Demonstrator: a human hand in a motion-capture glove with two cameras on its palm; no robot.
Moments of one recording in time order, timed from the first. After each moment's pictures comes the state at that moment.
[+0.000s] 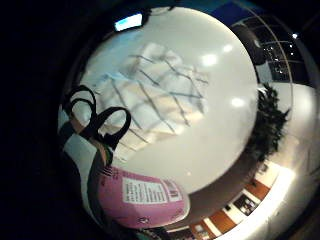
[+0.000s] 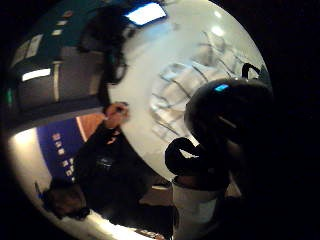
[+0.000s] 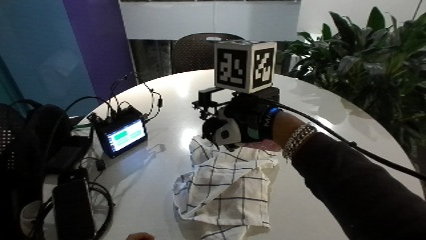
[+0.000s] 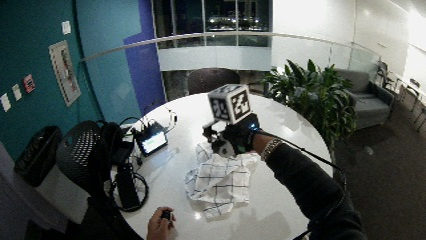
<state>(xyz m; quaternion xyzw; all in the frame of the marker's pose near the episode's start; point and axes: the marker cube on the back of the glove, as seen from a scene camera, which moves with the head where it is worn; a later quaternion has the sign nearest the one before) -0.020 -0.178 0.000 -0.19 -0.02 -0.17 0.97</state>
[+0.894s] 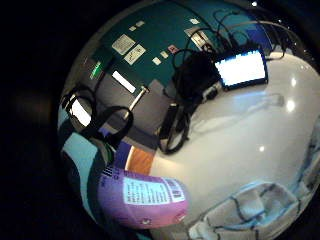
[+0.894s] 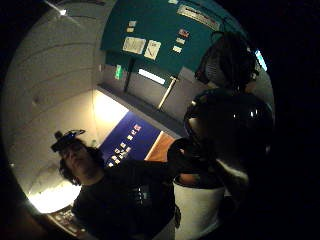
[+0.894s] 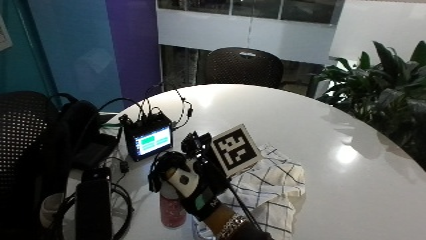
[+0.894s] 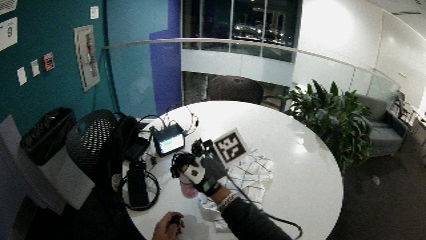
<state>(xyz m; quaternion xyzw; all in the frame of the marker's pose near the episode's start) -0.141 -0.145 0.095 0.11 -0.58 -0.16 0.79</state>
